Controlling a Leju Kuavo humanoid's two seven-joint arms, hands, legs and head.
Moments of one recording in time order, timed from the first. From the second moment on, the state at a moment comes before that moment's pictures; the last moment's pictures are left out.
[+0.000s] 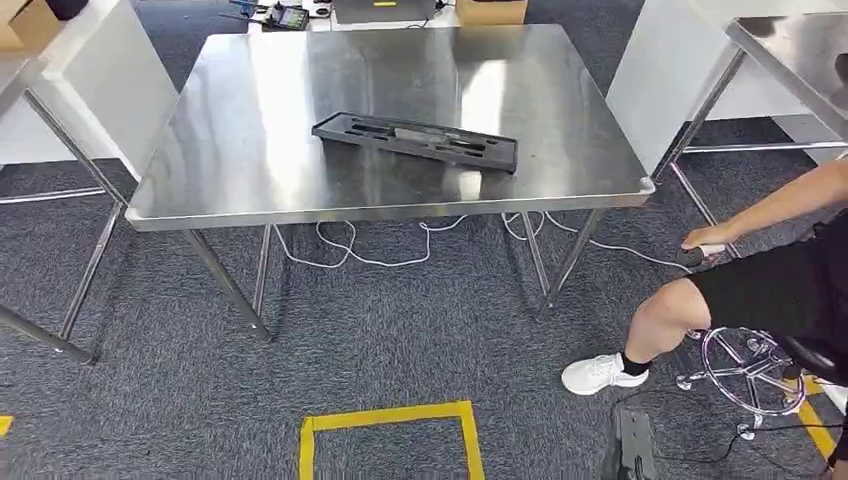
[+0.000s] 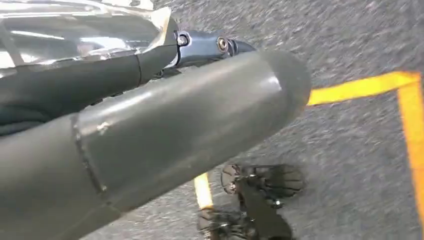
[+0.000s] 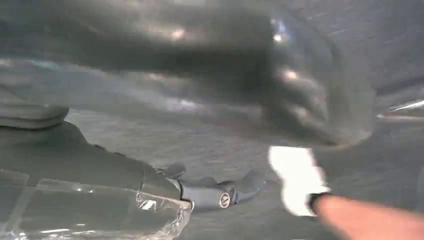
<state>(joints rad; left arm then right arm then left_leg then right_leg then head) -0.10 -0.11 1.11 -0.22 -1.05 0.09 -0.39 -0.12 0.02 -0.48 -0.52 0.26 -0.19 -0.37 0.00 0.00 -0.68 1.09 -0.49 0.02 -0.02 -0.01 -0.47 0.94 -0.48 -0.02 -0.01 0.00</state>
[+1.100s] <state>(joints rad) -0.12 -0.10 1.10 -0.22 -1.07 0.09 -0.38 -0.06 0.02 -0.53 -0.22 0.41 -0.12 -0.13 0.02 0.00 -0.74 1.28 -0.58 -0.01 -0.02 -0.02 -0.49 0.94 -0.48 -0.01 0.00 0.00</state>
